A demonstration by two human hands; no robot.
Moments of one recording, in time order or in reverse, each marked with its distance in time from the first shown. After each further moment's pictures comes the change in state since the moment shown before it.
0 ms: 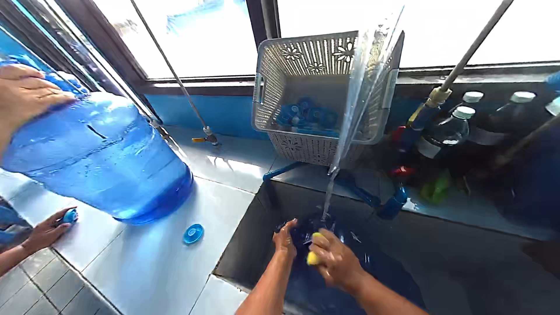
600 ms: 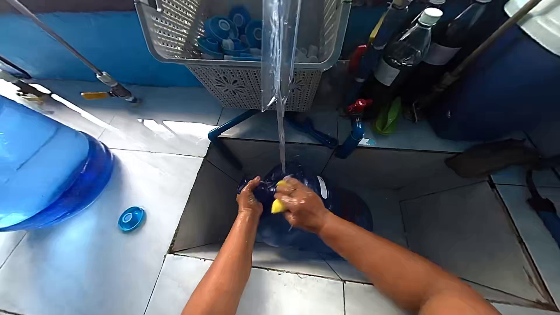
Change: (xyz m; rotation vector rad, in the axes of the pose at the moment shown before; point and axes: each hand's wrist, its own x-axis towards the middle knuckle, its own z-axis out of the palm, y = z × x) left_hand 0.007 -0.013 -0.001 -0.013 -0.134 0.008; right_hand 0.005 0.004 -0.005 0.047 -0.096 0.200
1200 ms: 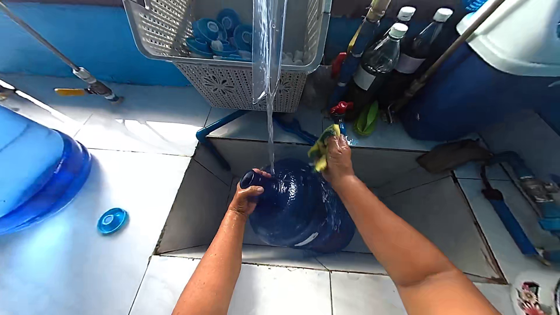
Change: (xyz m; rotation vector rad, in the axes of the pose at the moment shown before) left_hand 0.000 -0.001 -0.012 -0.024 -0.709 0.026; right_hand 0.035 0.024 -0.096 0.804 0.685 0.637
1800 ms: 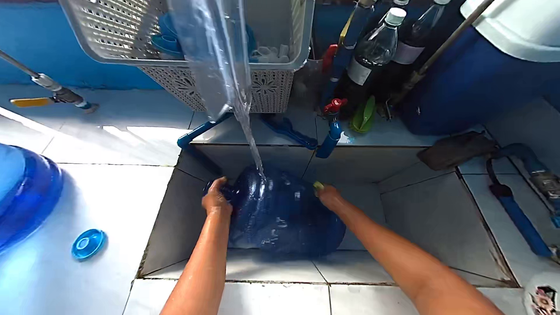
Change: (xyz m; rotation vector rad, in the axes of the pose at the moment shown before) left_hand 0.028 0.014 0.000 0.226 0.954 -0.071; right_hand -0.006 0.113 -0.070 -0.823 -0.463 0.341
